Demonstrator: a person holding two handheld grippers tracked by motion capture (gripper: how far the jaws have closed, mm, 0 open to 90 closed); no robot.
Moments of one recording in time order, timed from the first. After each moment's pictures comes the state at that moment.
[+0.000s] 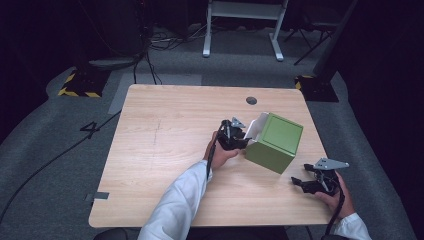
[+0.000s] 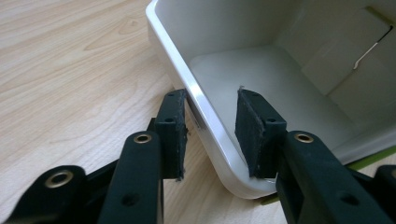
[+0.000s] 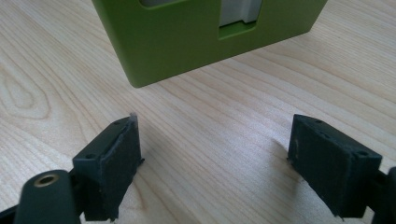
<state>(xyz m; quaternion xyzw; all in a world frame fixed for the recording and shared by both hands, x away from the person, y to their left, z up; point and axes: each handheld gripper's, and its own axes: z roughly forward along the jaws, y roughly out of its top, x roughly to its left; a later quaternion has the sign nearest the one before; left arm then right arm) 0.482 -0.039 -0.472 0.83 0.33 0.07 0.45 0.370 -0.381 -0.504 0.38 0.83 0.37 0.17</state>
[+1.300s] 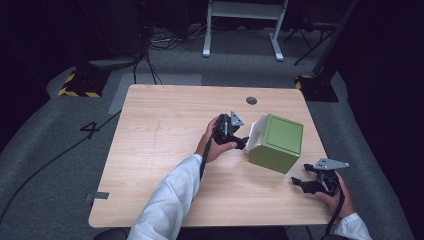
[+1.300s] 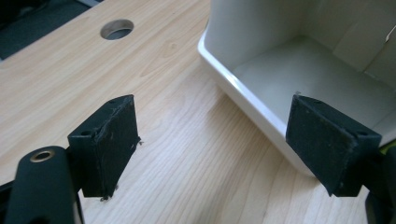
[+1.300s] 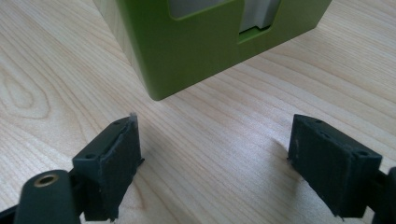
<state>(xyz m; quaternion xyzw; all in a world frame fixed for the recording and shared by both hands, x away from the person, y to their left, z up) 0.475 -0.018 -0.435 0.85 0.28 0.17 0.40 0.370 -0.381 -0.504 0.38 0.83 0.37 0.17</state>
